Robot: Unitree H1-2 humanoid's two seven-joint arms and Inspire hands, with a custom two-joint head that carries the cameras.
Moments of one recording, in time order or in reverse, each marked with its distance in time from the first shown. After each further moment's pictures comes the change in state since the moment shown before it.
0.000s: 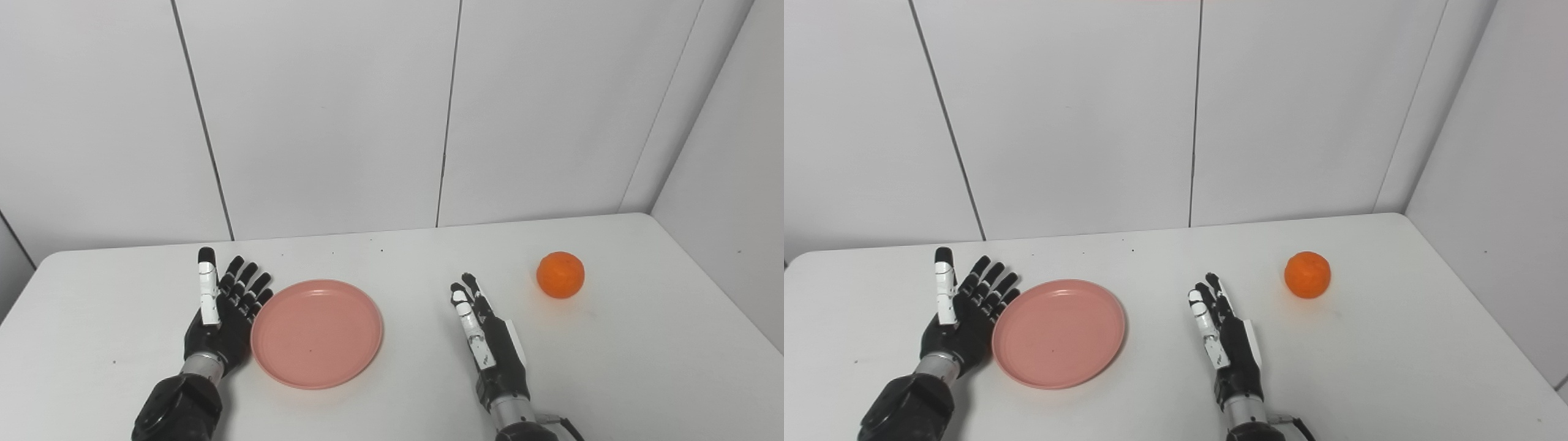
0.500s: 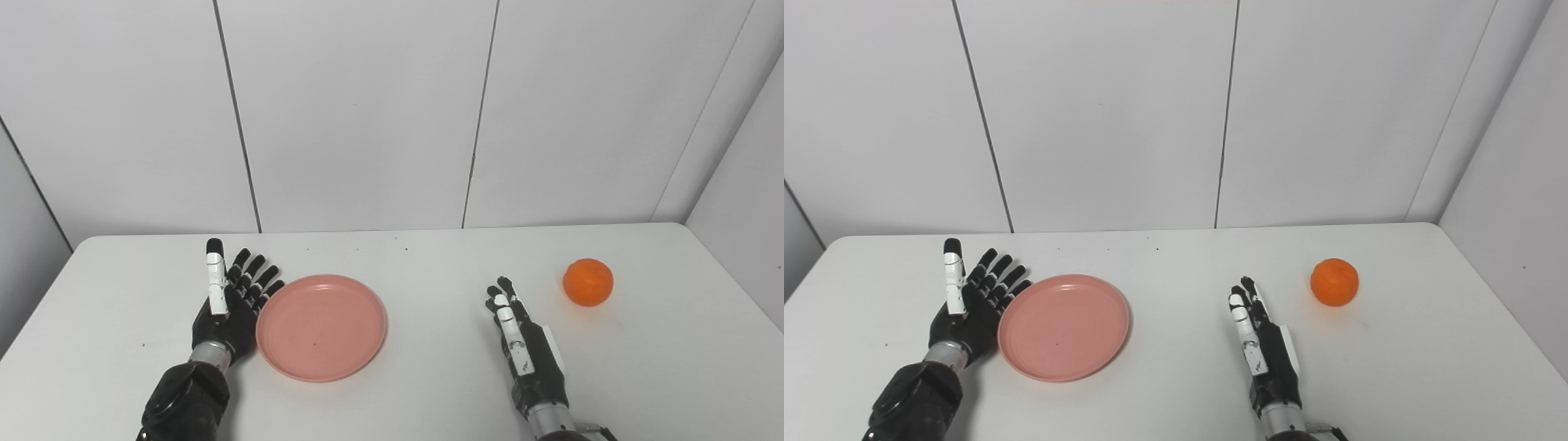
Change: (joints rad) left arm 0.008 0.010 0.035 -0.019 0.002 0.000 0.024; right arm 0.008 -0.049 -0.020 -0.007 0.052 0.000 0.038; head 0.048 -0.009
